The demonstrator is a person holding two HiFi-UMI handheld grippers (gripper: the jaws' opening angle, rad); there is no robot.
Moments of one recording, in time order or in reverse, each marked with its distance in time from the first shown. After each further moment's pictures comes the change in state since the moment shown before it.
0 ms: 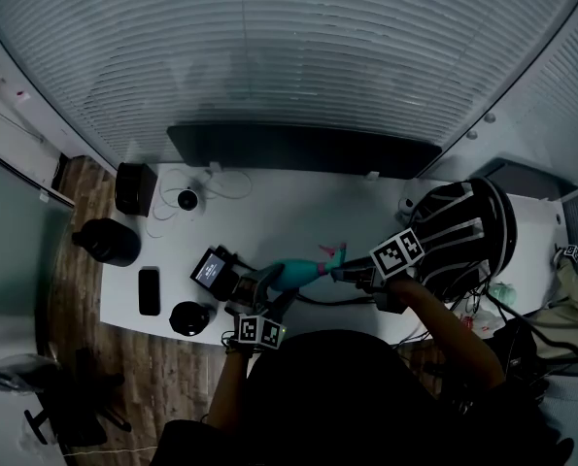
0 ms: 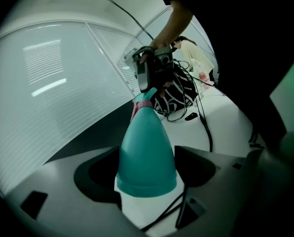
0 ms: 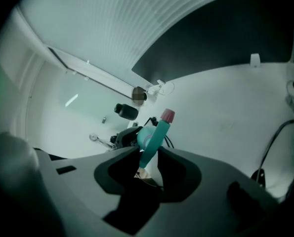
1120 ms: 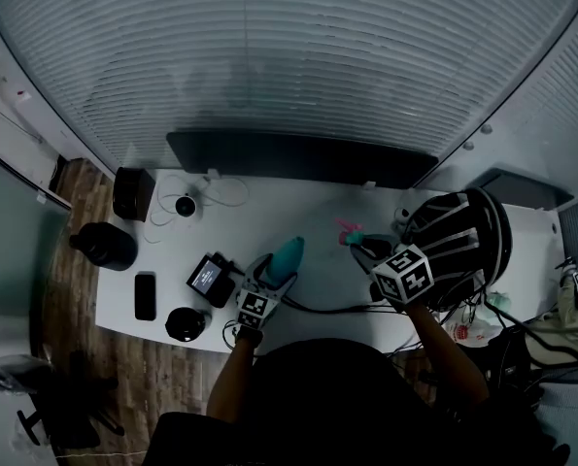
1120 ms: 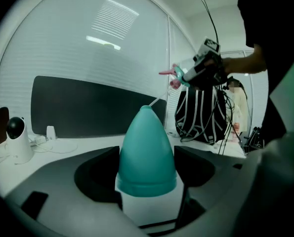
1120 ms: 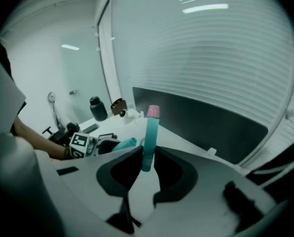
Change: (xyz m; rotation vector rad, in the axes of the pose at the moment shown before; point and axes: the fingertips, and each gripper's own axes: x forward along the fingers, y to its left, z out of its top) left arm 0.053 0.023 -0.050 -0.756 -0.088 -0.005; right arm -0.075 -0.013 0.067 -0.592 -0.267 -0.579
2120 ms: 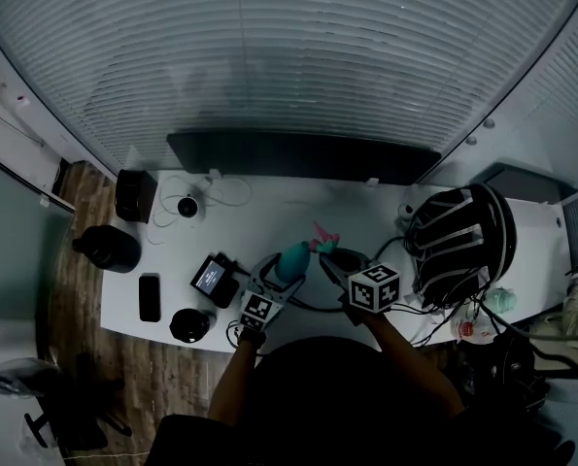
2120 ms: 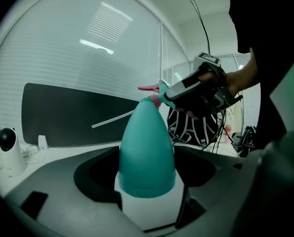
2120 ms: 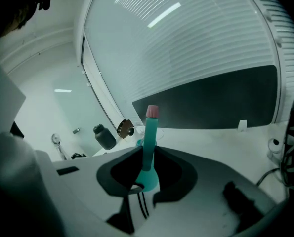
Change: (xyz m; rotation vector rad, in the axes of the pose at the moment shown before) left arm -0.003 -0.016 0.024 0.067 -0.064 -0.075; right arm 0.059 0.055 -0.006 0.349 -0.243 0.133
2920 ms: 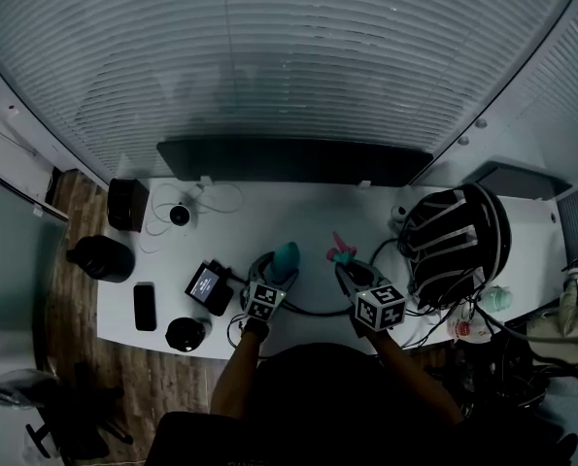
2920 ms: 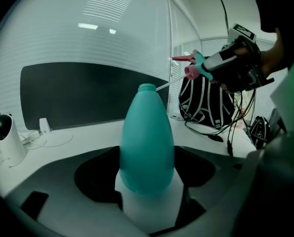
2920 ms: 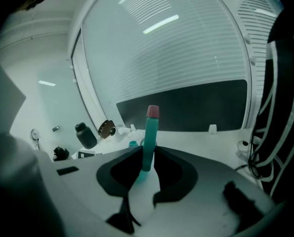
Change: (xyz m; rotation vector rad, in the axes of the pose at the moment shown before) left arm 0.042 0.027 -0.066 -0.032 0.250 0.082; right arm -0.046 -0.040 -0.018 -0.023 -0.037 -0.247
